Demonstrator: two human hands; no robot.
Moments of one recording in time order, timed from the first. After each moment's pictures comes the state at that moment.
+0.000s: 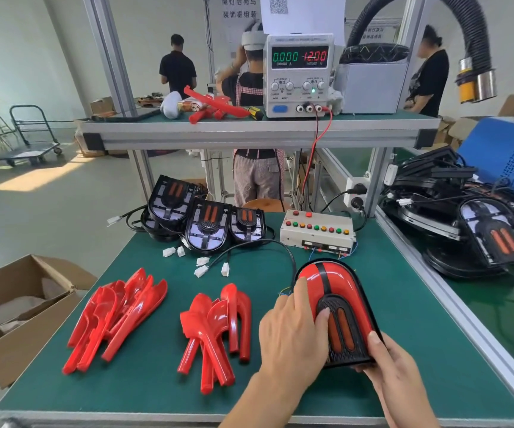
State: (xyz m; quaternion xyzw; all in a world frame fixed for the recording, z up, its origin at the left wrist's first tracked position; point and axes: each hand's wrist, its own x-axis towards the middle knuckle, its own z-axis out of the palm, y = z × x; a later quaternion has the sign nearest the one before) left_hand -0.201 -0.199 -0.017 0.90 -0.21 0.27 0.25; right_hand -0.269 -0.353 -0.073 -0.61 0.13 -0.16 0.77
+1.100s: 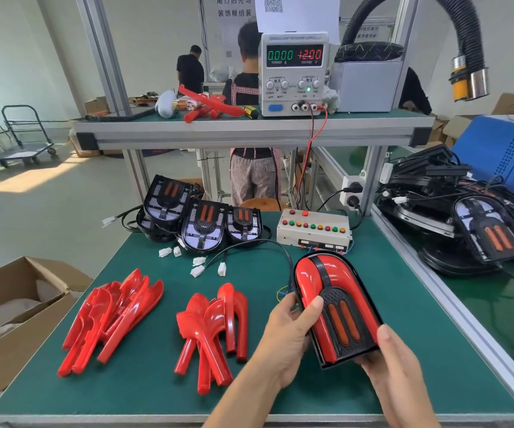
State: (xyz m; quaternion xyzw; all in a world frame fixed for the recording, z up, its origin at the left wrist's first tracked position) left_hand -0.189 -0.197 -0.023 0.53 -0.08 -0.25 0.81; right_hand -0.269 -0.355 -0.072 -0.57 0.14 -0.19 0.79
